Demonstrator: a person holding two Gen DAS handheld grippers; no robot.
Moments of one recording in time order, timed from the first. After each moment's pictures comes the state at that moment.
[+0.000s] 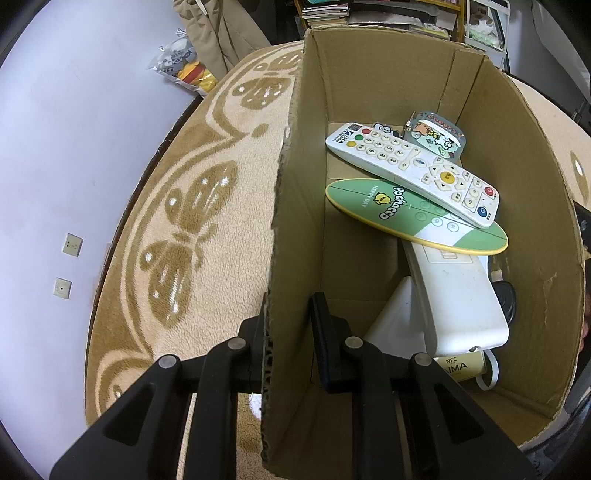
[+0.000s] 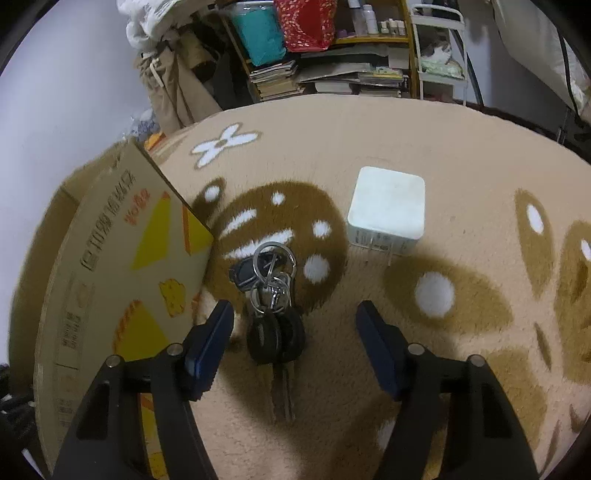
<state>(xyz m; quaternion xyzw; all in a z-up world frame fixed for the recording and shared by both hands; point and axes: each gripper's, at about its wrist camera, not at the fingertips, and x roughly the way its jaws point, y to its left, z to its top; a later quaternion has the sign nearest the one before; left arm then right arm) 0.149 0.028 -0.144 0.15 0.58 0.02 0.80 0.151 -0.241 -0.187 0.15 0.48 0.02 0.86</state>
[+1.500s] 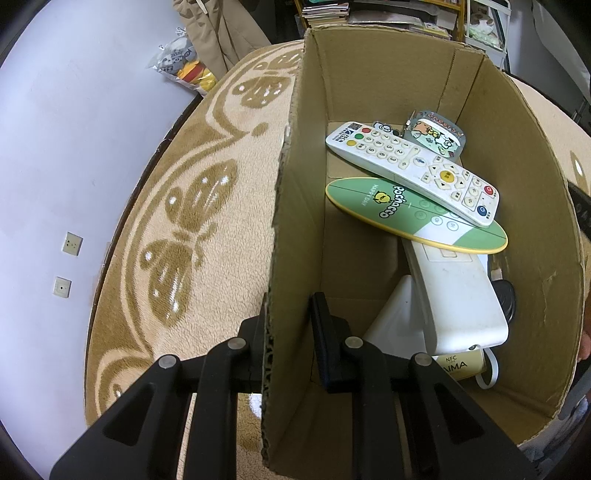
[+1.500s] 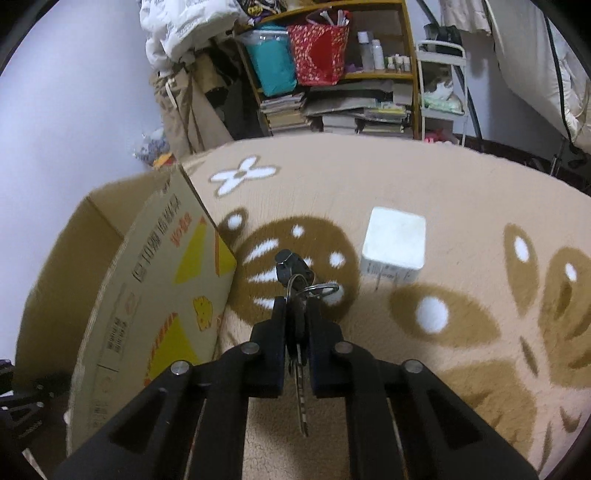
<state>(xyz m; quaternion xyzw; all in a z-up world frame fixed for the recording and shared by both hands) 0.149 0.026 -0.146 0.15 0.58 0.02 0.80 0.137 -0.230 -0.158 0.14 0.42 0.01 0.90</state>
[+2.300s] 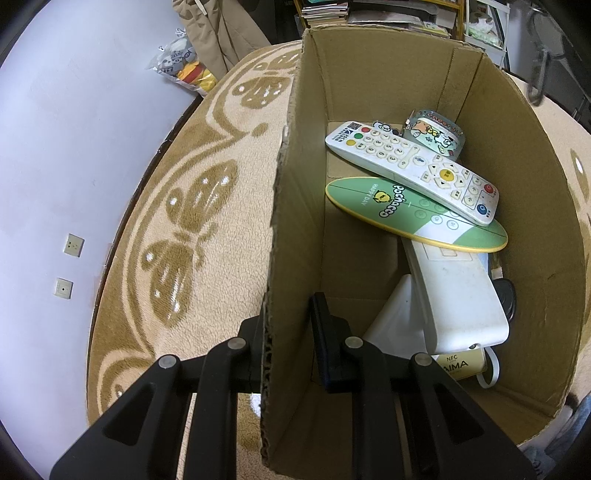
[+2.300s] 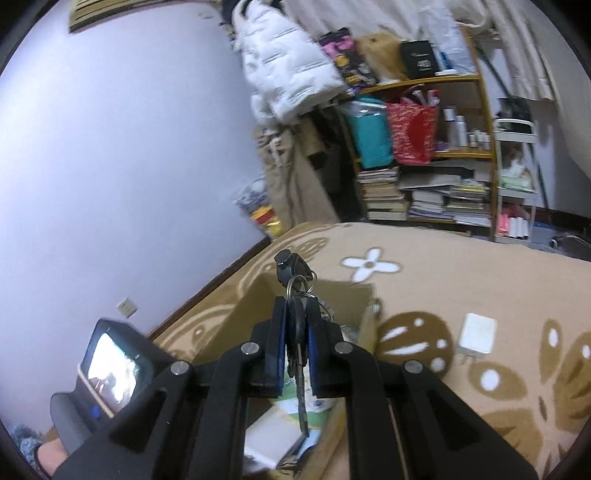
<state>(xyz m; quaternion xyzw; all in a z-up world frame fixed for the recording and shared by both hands) 0.149 0.026 -0.145 0.16 0.58 0.02 0.80 0.100 -0.164 -0.052 0.14 0.30 0.17 0.93</state>
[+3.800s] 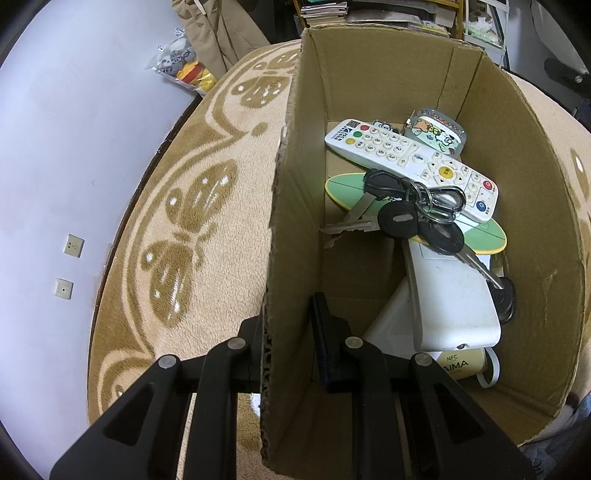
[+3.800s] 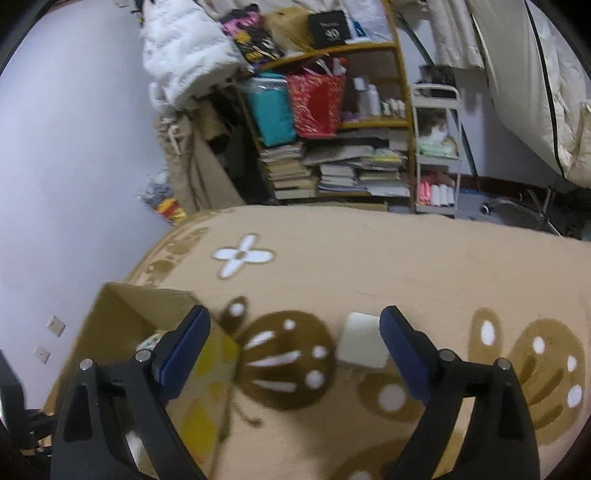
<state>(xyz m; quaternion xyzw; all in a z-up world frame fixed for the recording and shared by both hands) 0.150 0.025 -0.148 0.16 0.58 0.02 0.80 0.164 -0.264 -0.102 0.14 0.36 0.00 0.92</state>
